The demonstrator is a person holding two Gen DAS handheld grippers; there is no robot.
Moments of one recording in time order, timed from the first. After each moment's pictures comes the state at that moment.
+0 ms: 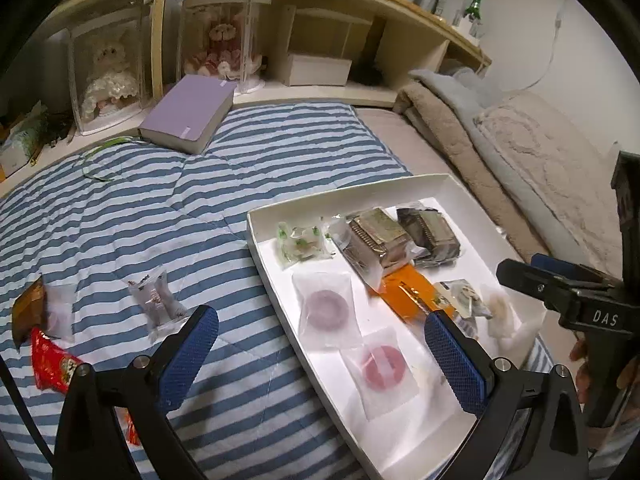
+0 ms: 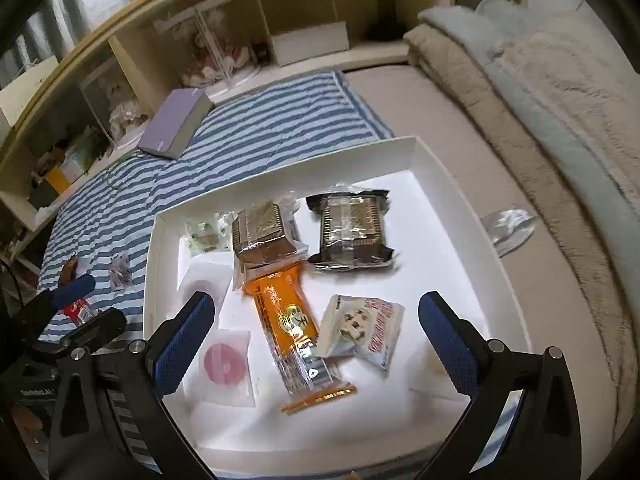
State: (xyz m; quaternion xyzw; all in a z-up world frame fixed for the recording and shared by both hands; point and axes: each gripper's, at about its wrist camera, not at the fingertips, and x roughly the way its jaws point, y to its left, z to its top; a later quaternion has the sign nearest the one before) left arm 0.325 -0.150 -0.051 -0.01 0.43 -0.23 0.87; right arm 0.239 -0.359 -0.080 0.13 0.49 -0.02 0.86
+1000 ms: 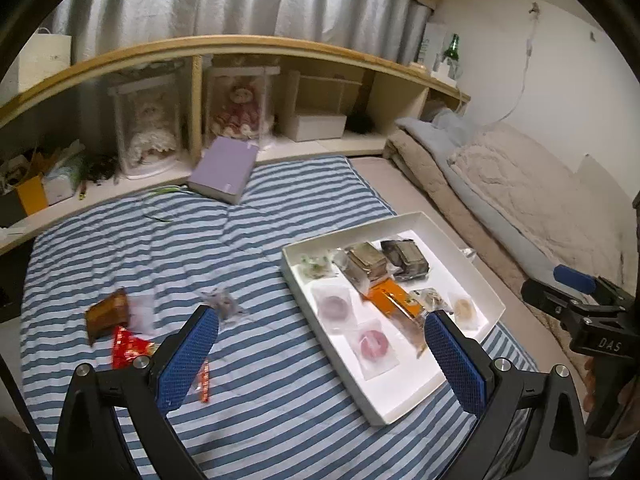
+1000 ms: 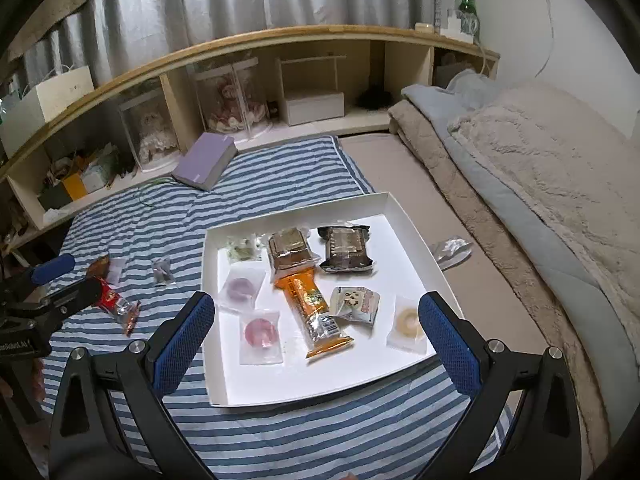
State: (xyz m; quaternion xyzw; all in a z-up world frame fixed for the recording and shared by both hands) left arm 0.219 -0.058 0.059 -0.01 0.37 -0.24 0.90; right arm 0.146 -0.308 0.024 0.08 0.42 -0.06 0.90
